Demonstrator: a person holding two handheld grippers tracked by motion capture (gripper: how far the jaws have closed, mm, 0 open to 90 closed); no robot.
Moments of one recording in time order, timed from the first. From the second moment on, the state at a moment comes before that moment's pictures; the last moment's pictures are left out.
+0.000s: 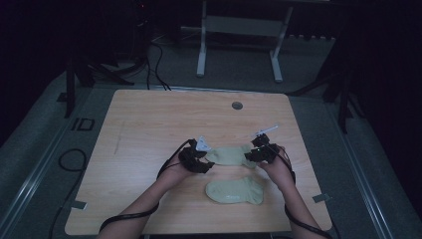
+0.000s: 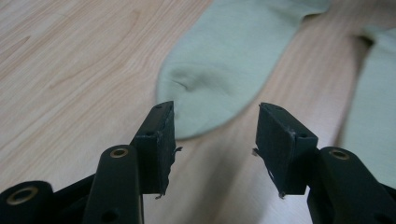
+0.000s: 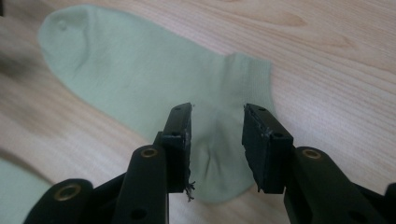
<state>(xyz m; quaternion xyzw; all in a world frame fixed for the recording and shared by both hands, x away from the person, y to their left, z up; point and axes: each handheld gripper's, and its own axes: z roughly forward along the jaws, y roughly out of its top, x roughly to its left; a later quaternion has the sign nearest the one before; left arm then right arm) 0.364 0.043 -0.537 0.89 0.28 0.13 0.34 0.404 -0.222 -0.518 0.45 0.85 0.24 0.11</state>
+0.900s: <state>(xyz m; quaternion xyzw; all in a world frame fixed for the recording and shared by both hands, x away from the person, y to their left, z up) 0.294 0.043 -0.547 0.90 0.28 0.07 0.34 0.309 -0.251 -0.524 0.41 0.87 0.25 0.10</state>
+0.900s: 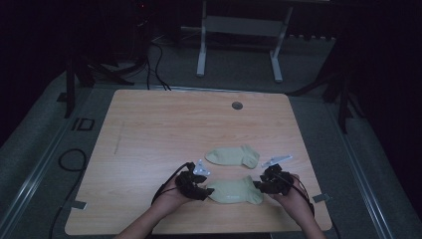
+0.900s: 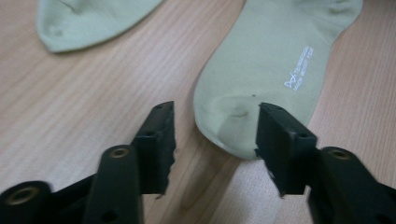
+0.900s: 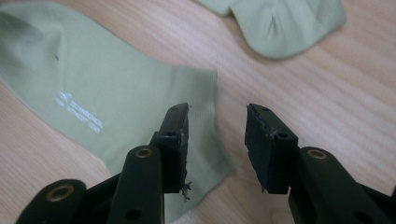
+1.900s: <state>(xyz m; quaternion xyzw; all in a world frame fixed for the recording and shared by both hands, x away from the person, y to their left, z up) 0.294 0.038 -0.536 0.89 0.28 0.07 0.35 0.296 -0.246 -0.518 0.40 0.88 0.25 0.11</state>
